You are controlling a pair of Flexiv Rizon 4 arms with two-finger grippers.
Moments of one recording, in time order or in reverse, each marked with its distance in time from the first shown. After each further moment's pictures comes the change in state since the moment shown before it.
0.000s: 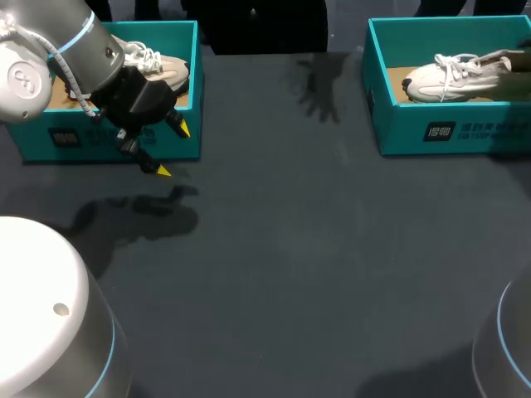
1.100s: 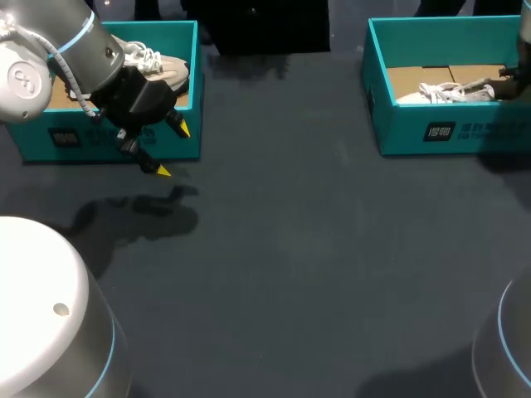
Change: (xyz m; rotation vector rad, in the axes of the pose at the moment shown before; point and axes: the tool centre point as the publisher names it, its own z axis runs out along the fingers) left arm 0.000 0.000 0.000 0.000 0.000 0.000; right arm 0.033 -0.042 0.032 0.033 0.014 -0.048
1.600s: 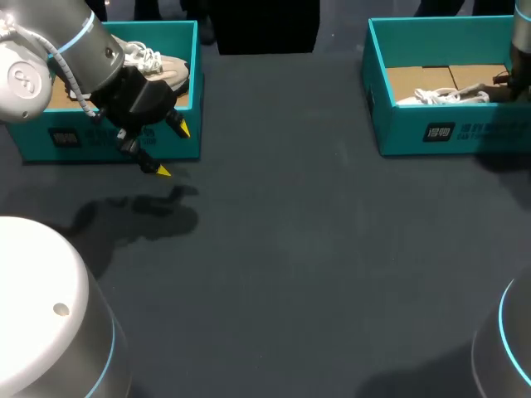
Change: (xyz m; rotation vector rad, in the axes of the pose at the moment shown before) left arm 0.000 0.000 0.000 0.000 0.000 0.000; right arm 0.010 -0.004 0.017 0.024 0.003 -0.015
